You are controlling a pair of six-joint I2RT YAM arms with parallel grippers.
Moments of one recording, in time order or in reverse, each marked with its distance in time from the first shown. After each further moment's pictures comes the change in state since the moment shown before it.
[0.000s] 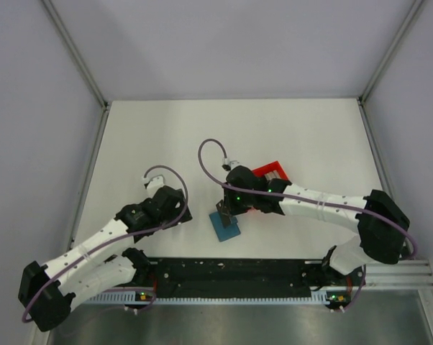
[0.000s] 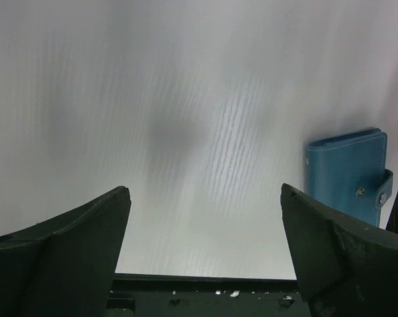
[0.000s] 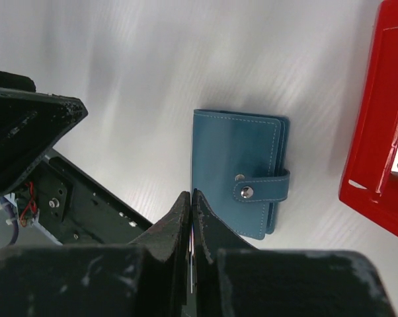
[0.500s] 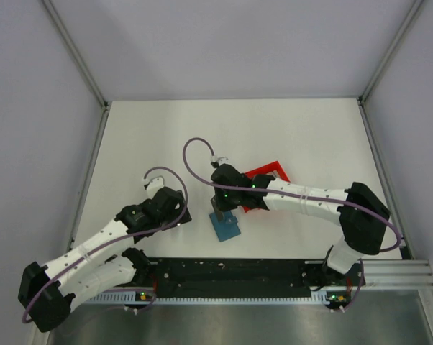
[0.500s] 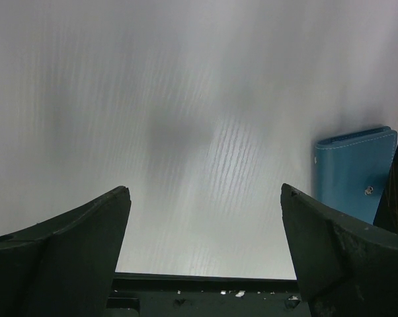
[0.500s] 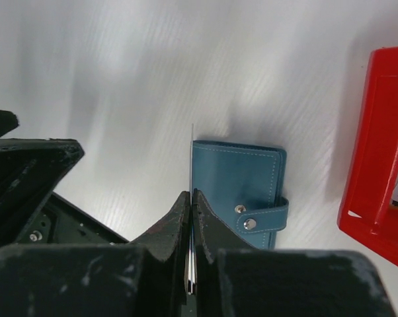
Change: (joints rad) left arm 0.002 -0.009 -0.019 -0.006 -0.001 0.000; right arm 0.045 0.142 0.174 -0.061 0.112 -0.012
